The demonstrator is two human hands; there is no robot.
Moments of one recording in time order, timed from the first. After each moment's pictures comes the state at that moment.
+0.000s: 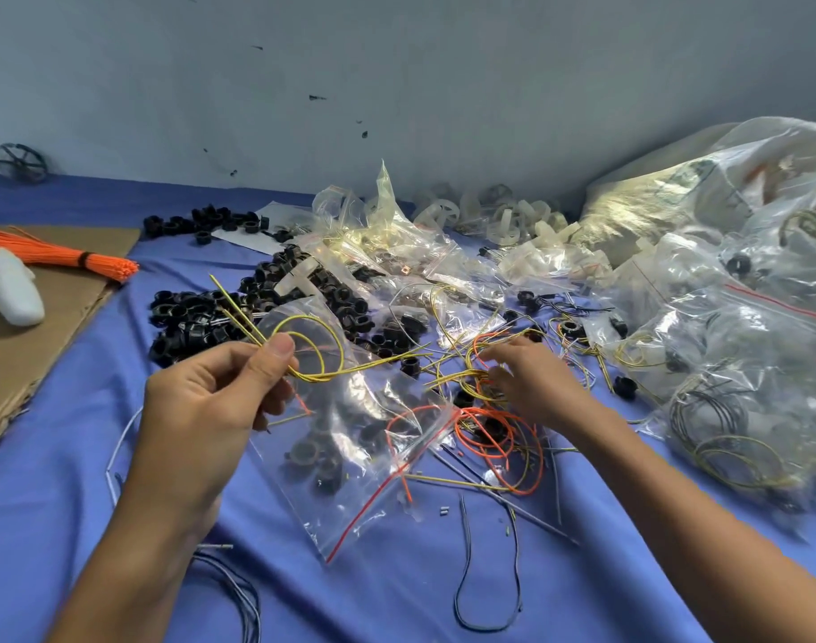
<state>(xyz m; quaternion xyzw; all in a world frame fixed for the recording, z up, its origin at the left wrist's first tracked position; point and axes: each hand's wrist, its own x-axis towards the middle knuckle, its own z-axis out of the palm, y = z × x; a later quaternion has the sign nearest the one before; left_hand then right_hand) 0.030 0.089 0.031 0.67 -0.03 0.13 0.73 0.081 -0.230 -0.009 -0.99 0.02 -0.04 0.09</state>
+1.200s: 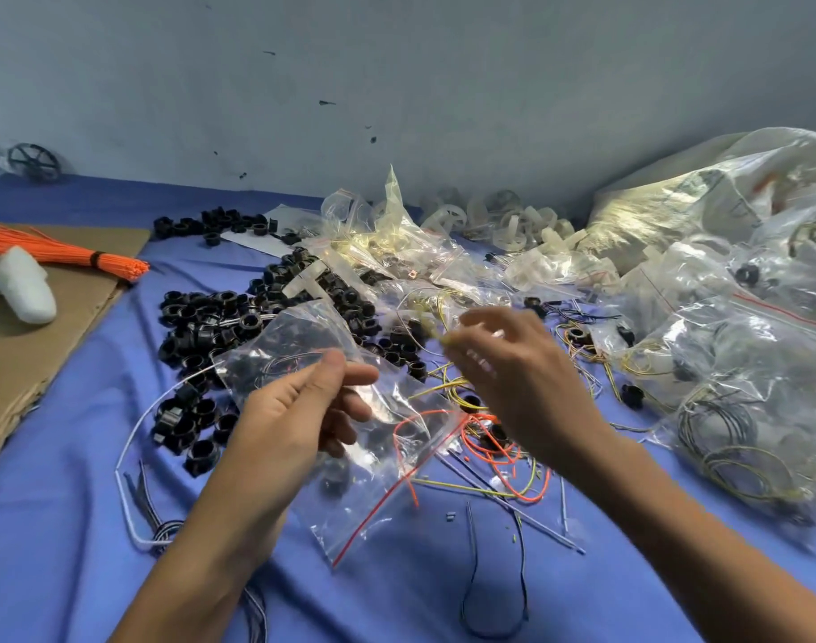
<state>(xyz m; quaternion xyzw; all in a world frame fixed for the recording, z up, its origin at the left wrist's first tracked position) 0.023 0.062 0.018 0.61 -0.08 -0.05 0.78 0.034 -0.163 0.042 -0.93 -0.18 -0.32 0.07</state>
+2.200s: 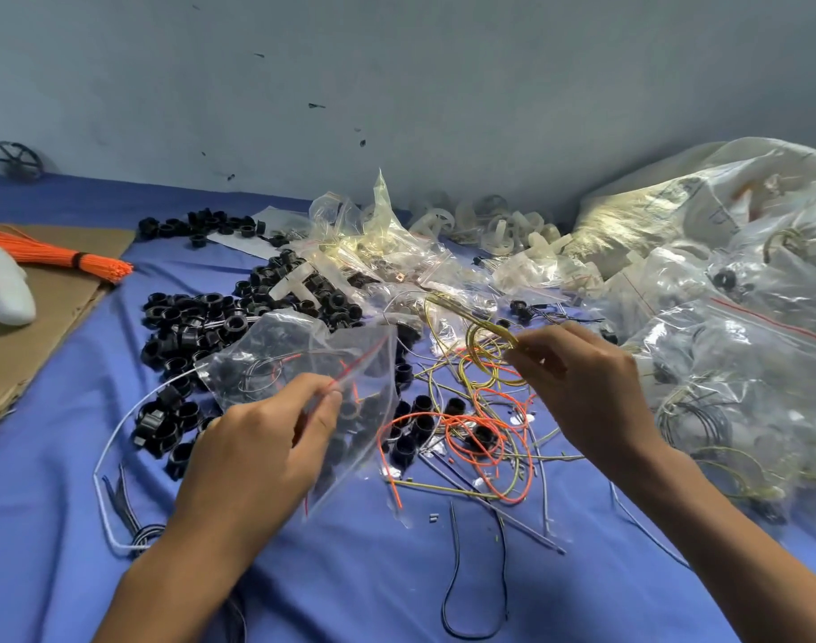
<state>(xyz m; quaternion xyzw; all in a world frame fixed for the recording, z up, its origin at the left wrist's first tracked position) 0.022 0.076 0.004 0.90 -0.19 0.24 0.33 0.016 -0.216 0.046 -0.91 -0.08 -0.37 0.15</state>
